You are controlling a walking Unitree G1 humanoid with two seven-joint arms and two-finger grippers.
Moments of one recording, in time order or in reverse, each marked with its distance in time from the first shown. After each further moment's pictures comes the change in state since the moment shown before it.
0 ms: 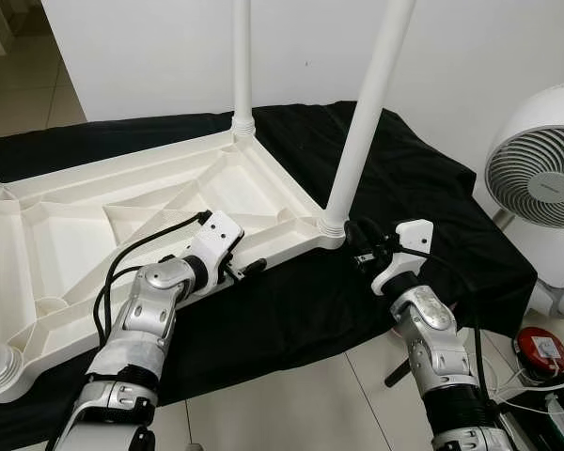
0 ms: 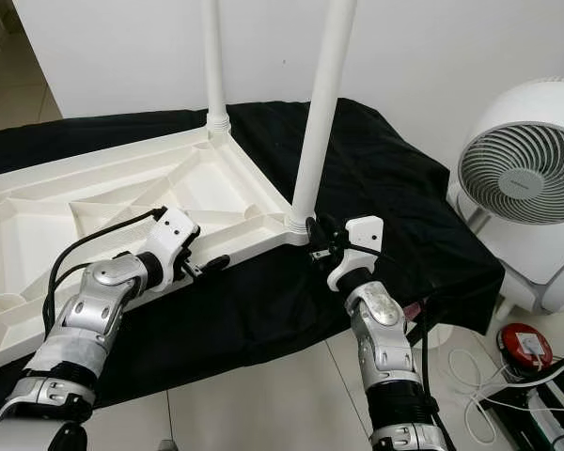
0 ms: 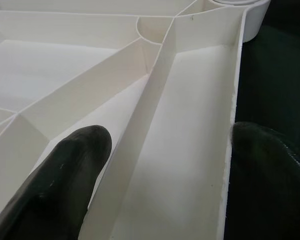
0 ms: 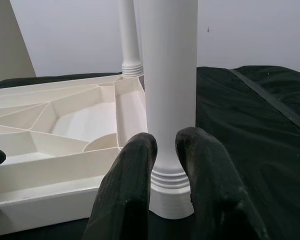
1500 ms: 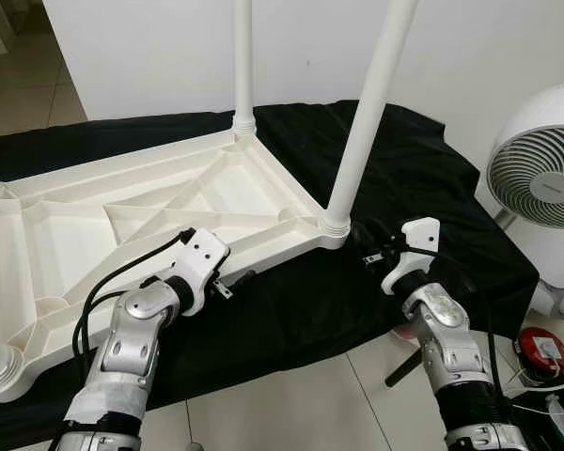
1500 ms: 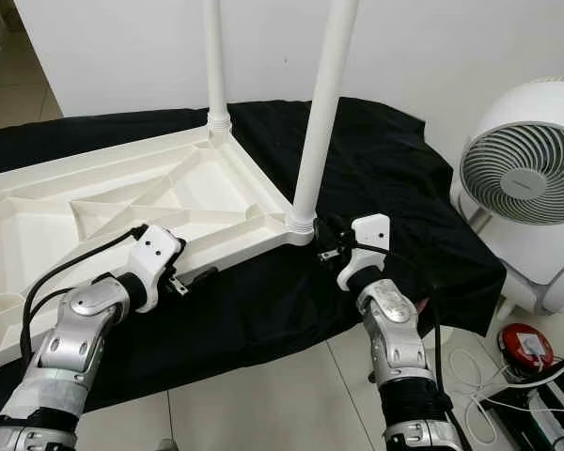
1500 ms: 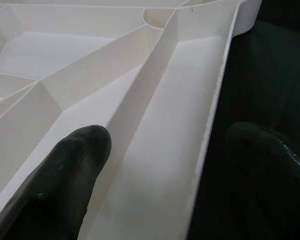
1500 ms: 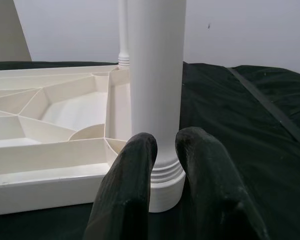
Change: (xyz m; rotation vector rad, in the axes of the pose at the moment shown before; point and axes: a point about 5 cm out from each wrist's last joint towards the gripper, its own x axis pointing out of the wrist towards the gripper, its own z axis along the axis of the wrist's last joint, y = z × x) left arm -0.031 -0.011 -0.012 -0.012 -0.032 0.043; right arm -0.002 -0.014 0.004 -0.069 0.032 0.031
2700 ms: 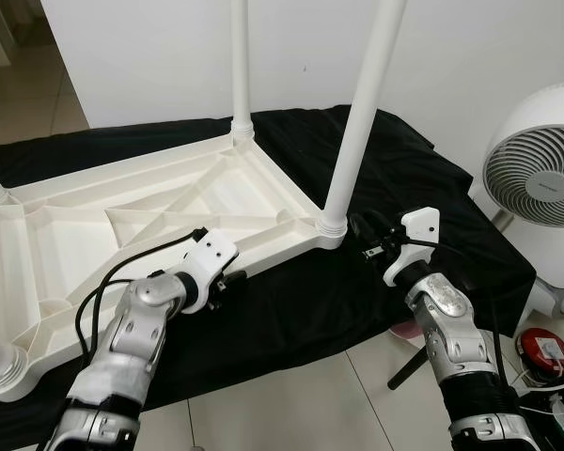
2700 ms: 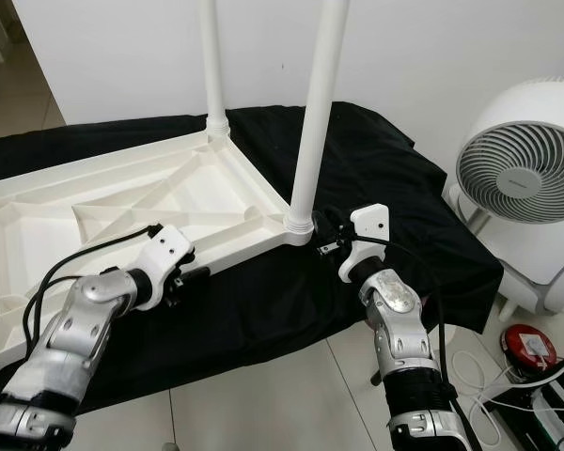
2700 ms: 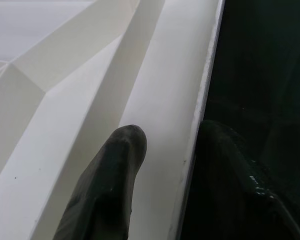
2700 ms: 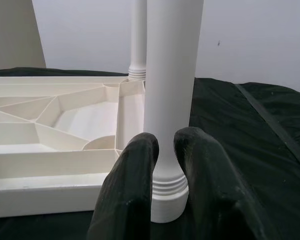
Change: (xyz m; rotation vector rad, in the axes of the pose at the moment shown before) left arm 0.014 0.003 -0.002 0.038 0.198 -0.044; right arm 0.007 0.000 0.009 -0.036 -0.014 0.053
